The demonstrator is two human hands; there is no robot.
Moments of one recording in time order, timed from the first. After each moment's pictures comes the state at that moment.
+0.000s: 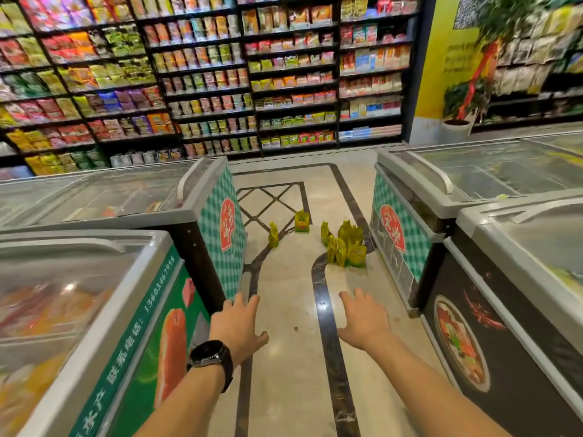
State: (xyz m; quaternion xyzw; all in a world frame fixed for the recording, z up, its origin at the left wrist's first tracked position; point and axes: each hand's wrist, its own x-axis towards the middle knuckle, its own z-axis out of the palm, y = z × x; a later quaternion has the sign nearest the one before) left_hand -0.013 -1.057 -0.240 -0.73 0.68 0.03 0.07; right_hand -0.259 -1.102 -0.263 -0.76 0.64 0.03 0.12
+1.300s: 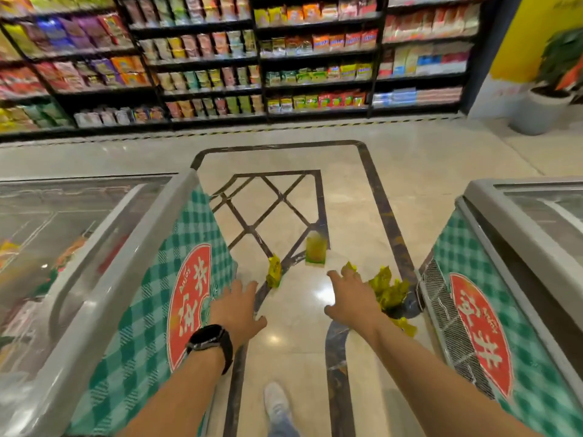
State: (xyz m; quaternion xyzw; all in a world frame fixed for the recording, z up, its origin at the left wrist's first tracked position) left_hand 0.110 -1.856 -0.303 -0.75 0.64 0.10 0.12; right_hand -0.118 -1.922 -0.318 -0.79 0.59 0.06 0.17
